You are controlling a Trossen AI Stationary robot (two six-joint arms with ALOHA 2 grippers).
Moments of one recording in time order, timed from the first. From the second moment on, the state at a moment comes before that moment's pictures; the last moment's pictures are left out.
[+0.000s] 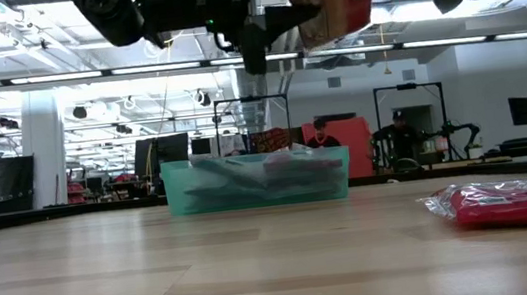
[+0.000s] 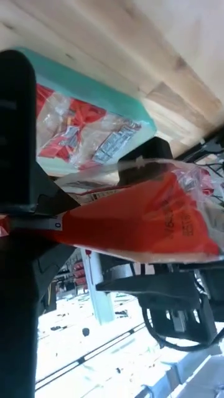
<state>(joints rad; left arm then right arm) 0.09 1.70 0.95 0.94 0.04 -1.67 0.36 1.06 0.65 0.19 0.76 -1.02</state>
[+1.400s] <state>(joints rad) 0.30 1.70 0.95 0.41 0.02 -1.35 0.45 1.09 0.65 0.18 0.92 -0.61</state>
